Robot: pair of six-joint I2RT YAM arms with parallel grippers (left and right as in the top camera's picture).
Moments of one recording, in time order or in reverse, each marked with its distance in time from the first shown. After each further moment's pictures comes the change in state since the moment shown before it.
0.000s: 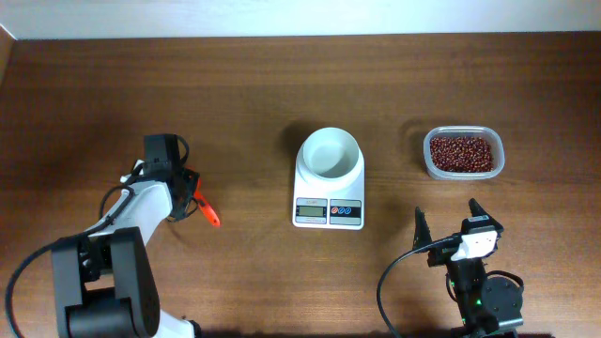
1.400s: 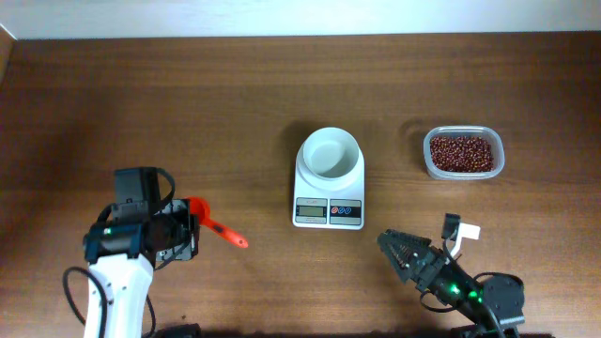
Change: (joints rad) left arm 0.012 -0.601 -0.010 -0.622 0.321 -0.424; right arm -0.001 0.114 0.012 0.134 -0.755 1.152
